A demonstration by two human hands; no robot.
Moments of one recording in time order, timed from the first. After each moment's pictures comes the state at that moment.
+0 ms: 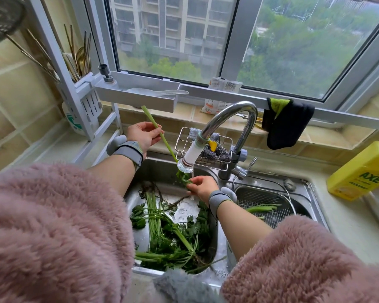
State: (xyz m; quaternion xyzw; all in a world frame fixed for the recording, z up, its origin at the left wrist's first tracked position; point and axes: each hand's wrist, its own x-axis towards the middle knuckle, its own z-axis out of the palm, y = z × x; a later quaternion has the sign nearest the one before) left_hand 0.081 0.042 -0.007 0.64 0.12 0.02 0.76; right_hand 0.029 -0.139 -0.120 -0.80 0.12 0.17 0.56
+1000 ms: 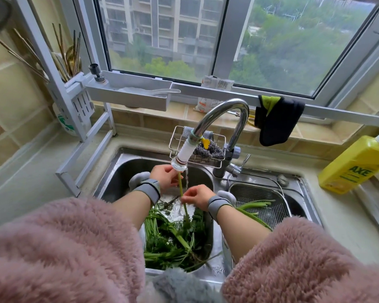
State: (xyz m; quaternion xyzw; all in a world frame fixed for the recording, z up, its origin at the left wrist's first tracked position) left_hand 0.025 -0.009 -0.069 0.71 0.11 -0.18 0.67; right_hand 0.009 -0.153 -0.123 -0.89 -0.01 0.24 0.39
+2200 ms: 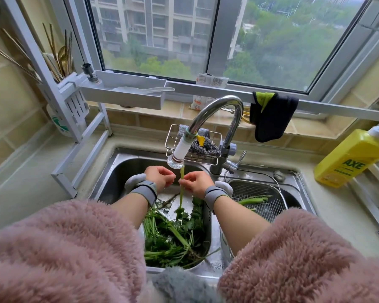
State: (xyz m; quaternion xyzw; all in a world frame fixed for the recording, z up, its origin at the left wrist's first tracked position) left_hand 0.021 -0.001 -0.078 0.79 0.11 -0.15 0.58; right_hand 0.020 -0.150 -0.108 -0.86 0.06 0.14 0.49
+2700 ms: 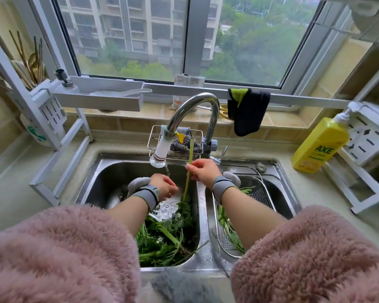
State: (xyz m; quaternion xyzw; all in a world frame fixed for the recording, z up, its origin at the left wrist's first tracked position) left_hand 0.003 -0.037 -0.070 0.84 0.05 -0.27 0.47; right_hand 0.002 -0.194 -0.066 -0.85 0.10 0.05 0.51
